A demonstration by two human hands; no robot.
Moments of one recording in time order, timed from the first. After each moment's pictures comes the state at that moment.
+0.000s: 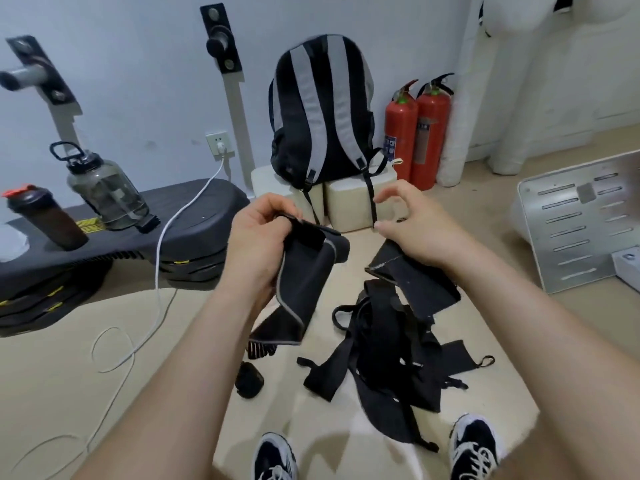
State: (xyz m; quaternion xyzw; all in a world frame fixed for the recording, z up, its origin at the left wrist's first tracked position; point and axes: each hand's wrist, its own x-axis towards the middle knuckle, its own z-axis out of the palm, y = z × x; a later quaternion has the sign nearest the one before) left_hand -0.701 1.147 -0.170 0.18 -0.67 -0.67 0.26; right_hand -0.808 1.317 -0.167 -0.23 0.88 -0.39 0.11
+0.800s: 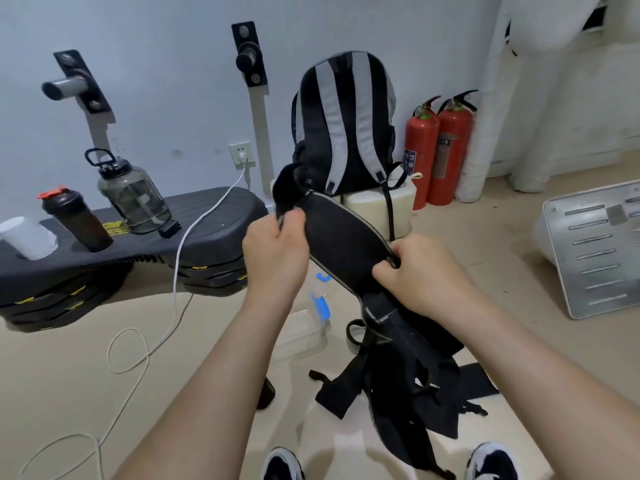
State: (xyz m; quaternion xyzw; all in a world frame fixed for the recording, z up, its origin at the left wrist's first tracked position) left_hand -0.706 1.138 -0.171 0.29 -0.72 -0.52 0.36; right_hand -0.779 1.291 -0.184 -0.27 0.92 -0.28 0.02
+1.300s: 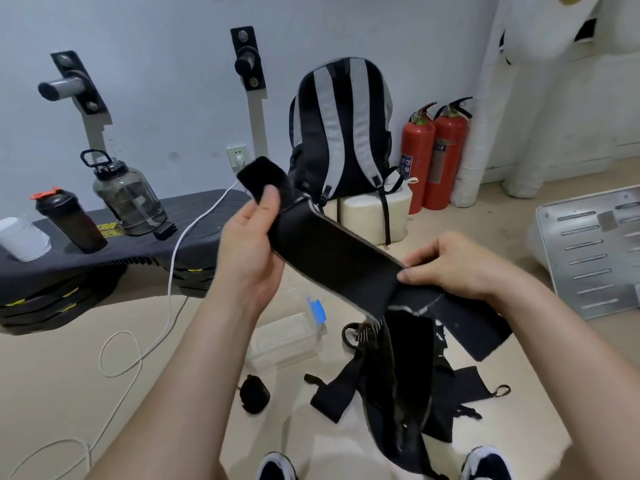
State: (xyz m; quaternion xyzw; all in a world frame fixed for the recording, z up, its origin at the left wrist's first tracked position) left_hand -0.697 1.124 -0.149 0.14 -0.46 -0.84 0.26; right_hand -0.810 1.330 -0.169 -0.23 0.86 -0.39 0.25
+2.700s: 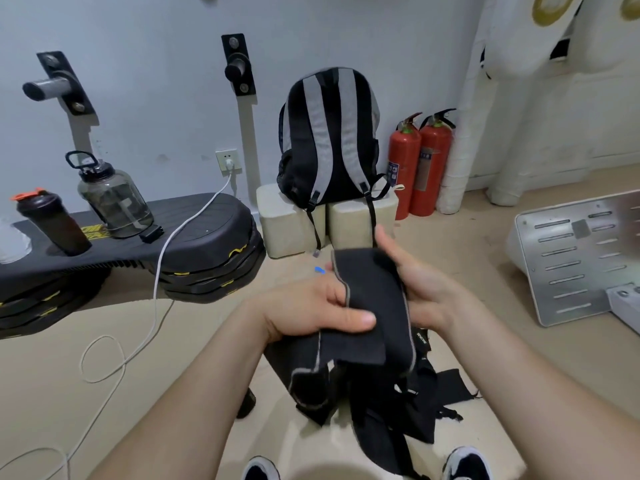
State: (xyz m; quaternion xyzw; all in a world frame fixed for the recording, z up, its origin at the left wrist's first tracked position) left_hand -0.694 1.150 -0.184 -0.01 -0.80 -0.57 -0.19; right_hand -0.803 1.309 -0.194 -0.10 0.48 -0.69 0.53
